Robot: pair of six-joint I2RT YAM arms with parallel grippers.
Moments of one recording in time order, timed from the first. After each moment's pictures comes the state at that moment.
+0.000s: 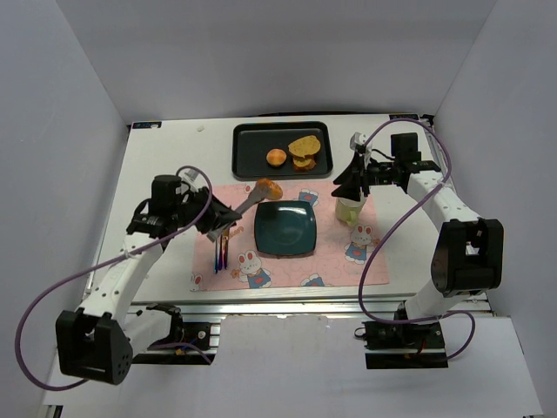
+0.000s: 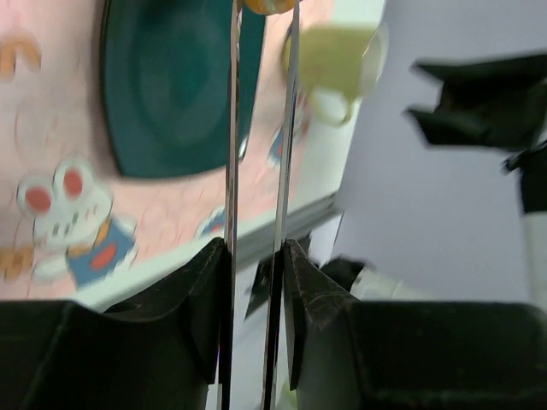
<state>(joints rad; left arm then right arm) -0.18 1.10 0.82 -0.37 0.61 -0.93 0.11 1.60 1.20 -0.46 -1.19 -0.69</state>
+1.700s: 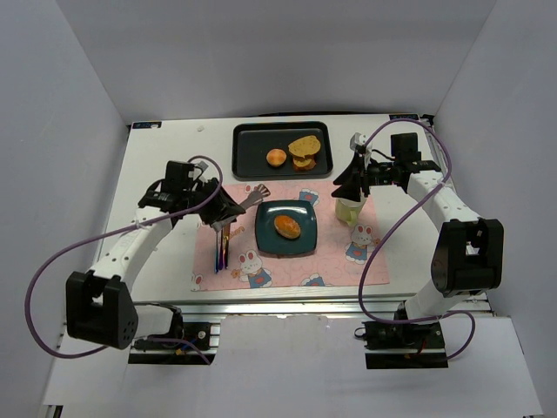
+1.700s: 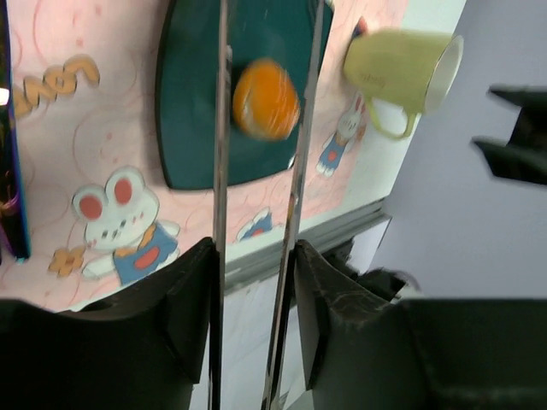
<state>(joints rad) -0.22 1.26 0.97 -0.58 0.52 -0.80 0.11 1.60 1.20 -0.48 -1.19 -0.71</state>
